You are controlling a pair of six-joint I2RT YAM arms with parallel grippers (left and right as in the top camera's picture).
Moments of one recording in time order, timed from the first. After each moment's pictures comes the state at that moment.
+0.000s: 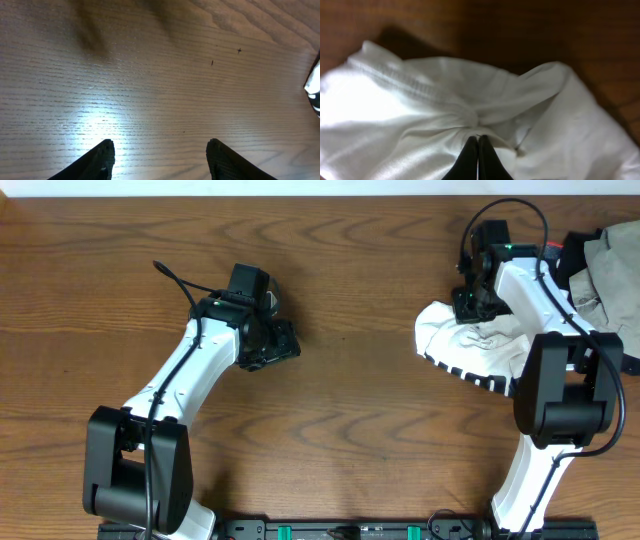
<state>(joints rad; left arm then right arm) -0.26 1.71 1.18 -0.78 0.30 -0.50 0.02 2.11 1.62 -0.93 0.12 -0.04</state>
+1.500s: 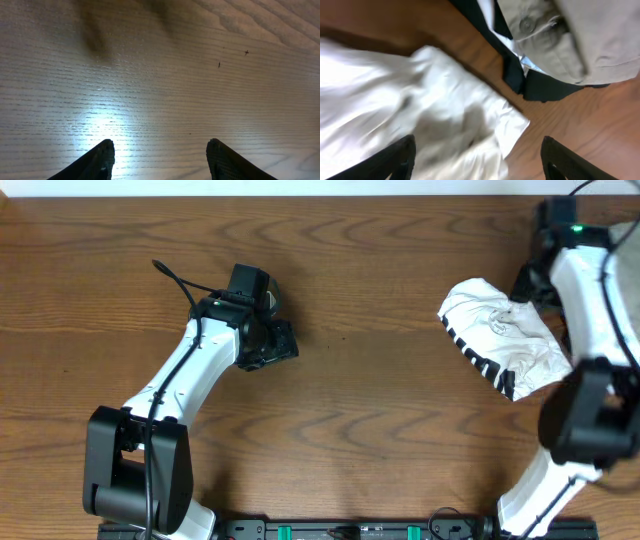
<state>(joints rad) -0.26 1.71 1.18 -0.79 0.27 -0.49 -0.12 1.94 1.77 -1.16 0.36 0.31</state>
